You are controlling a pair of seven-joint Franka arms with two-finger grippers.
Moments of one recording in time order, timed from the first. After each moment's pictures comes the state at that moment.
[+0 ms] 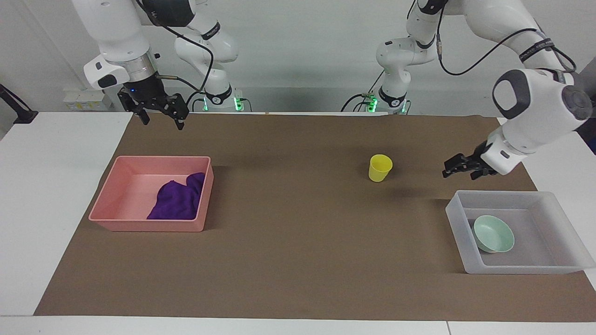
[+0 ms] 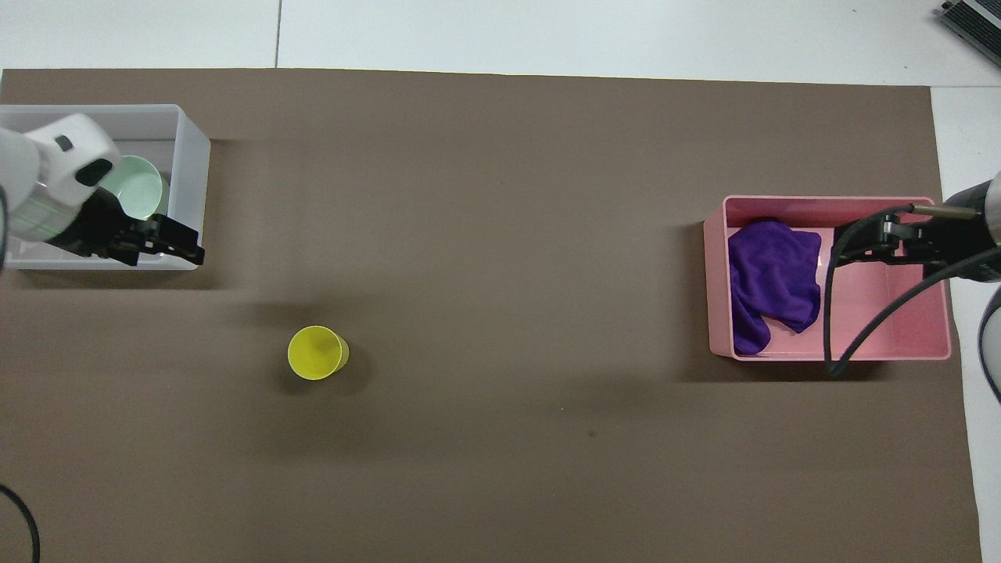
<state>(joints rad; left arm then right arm) 0.06 0.12 -0.11 -1.81 -0.13 1.80 0.10 -0.05 -0.02 0.09 -1.59 -0.02 1.56 0.21</state>
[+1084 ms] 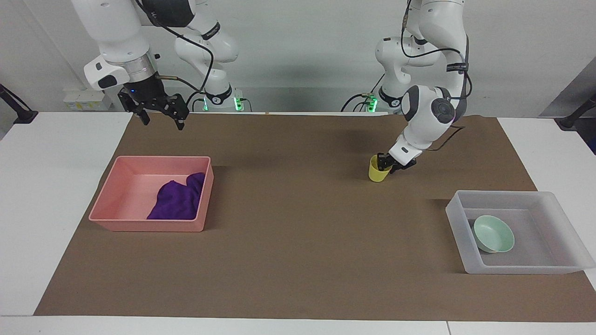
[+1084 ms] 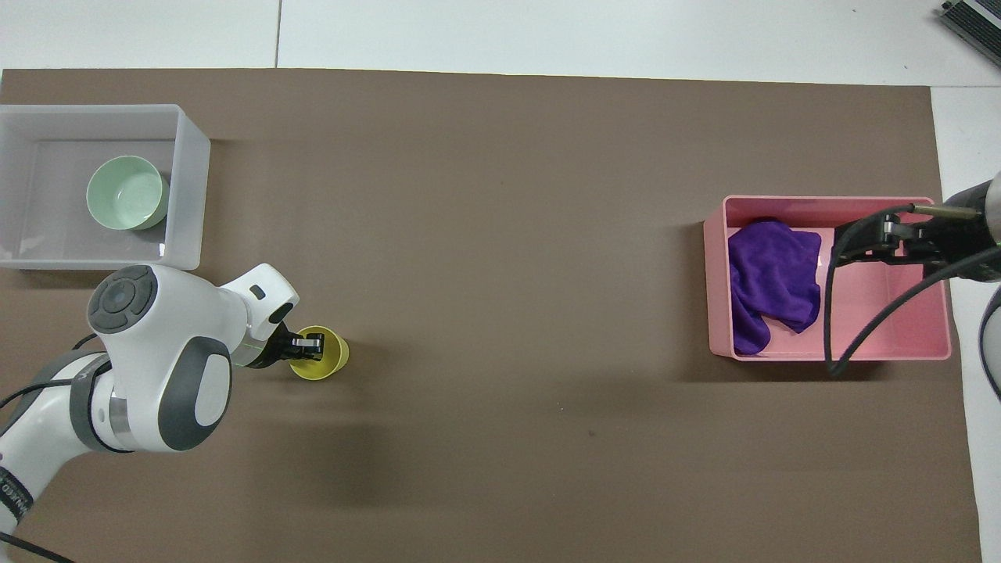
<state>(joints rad) -0.15 0.01 -0.11 -2.35 -0.26 2.27 -0.03 -0.06 -0.02 0.09 -1.59 -0.02 1.56 0.21</state>
